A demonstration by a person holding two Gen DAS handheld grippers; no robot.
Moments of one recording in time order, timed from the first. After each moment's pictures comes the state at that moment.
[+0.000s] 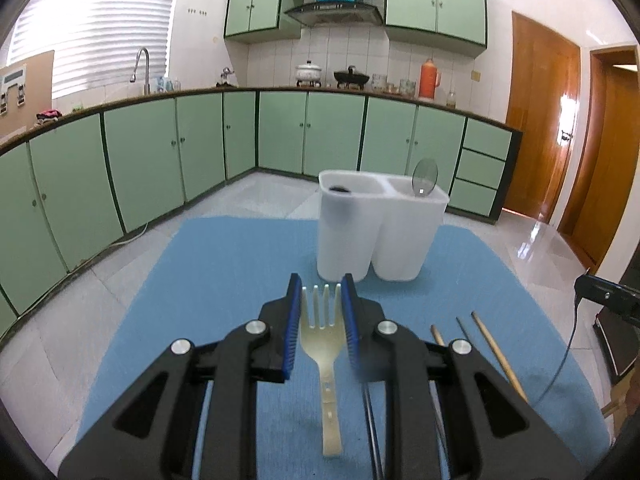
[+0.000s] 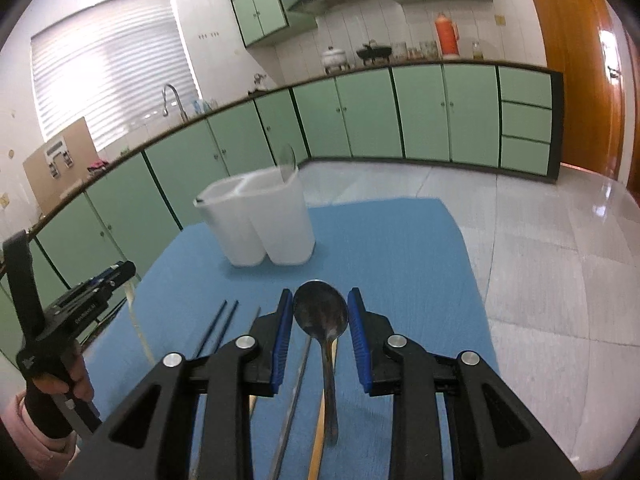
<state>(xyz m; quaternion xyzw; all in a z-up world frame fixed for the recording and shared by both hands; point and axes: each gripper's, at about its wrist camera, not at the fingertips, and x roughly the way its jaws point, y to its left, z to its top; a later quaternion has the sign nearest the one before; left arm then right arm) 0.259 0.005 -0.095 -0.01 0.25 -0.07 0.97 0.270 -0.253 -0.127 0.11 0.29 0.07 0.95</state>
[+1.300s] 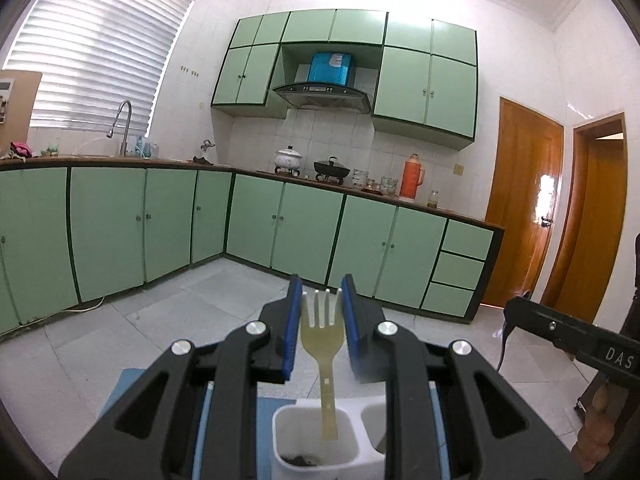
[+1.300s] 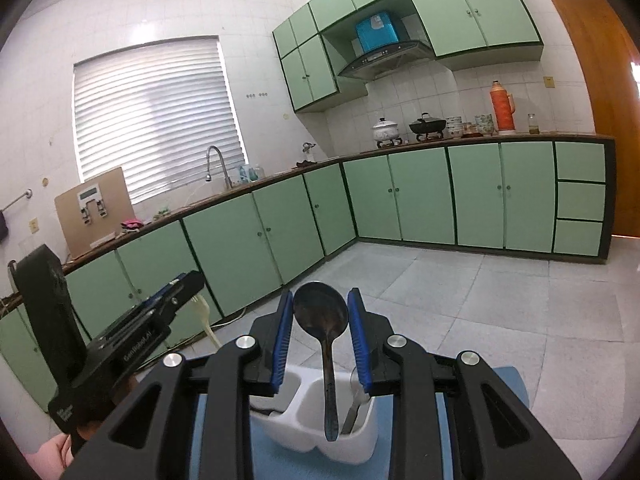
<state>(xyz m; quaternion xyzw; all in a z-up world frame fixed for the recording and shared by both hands) 0.416 -0.025 0.007 -0.08 0.10 -0.12 0.98 0.446 -0.213 -0.013 0.10 0.16 0.14 0.97</state>
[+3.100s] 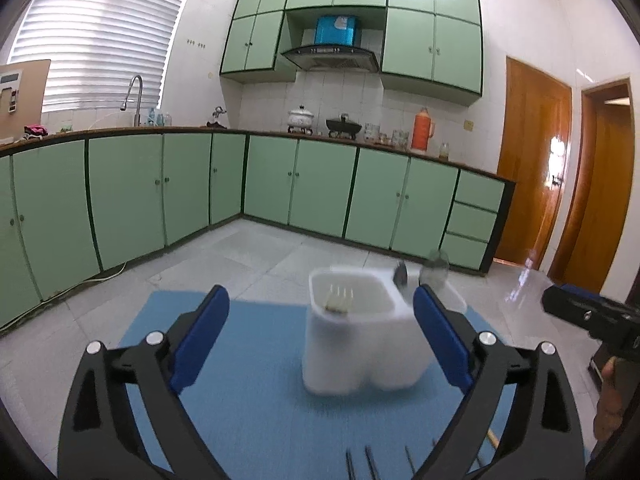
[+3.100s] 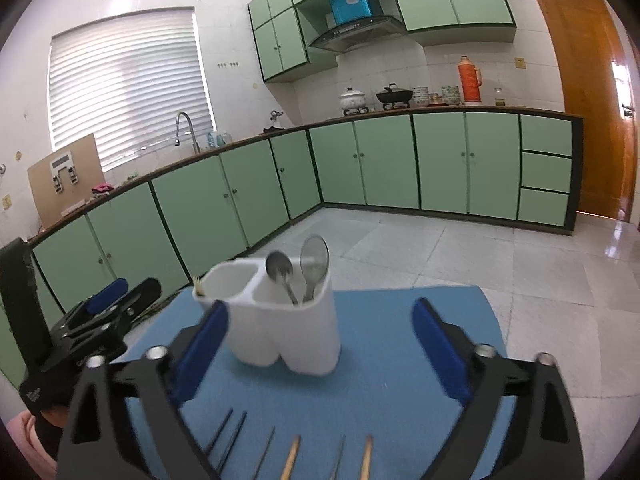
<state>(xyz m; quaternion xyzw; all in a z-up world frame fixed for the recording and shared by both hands) 0.339 0.000 -0.074 -0.04 0.17 -0.09 0.98 0.365 -0.220 -0.102 0.09 0.22 0.08 0.97</state>
